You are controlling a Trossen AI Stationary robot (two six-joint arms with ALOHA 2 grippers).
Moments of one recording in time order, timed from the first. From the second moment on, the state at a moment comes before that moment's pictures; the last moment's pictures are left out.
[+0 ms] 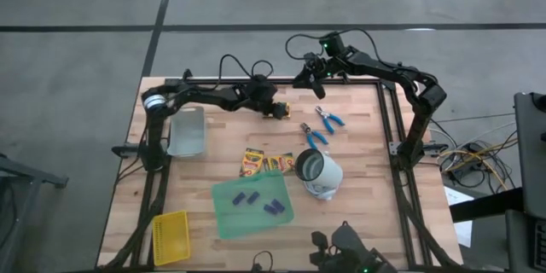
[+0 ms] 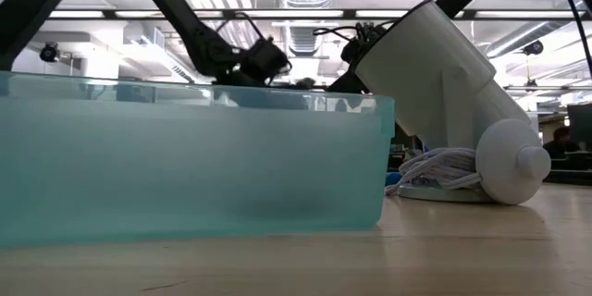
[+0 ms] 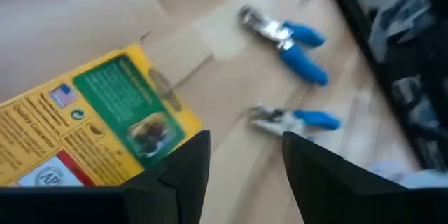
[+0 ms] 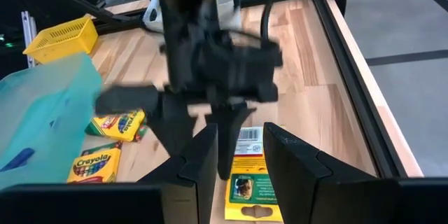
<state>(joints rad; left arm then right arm) 0.51 1.93 1.15 0.16 0.34 -0.64 -0.83 1.82 1.30 -0.21 -0.91 -0.35</state>
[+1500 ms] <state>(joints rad) 0.59 1.82 1.16 -0.27 0.06 -0.88 -0.72 2.04 1.30 -0.18 -0.59 -0.15</state>
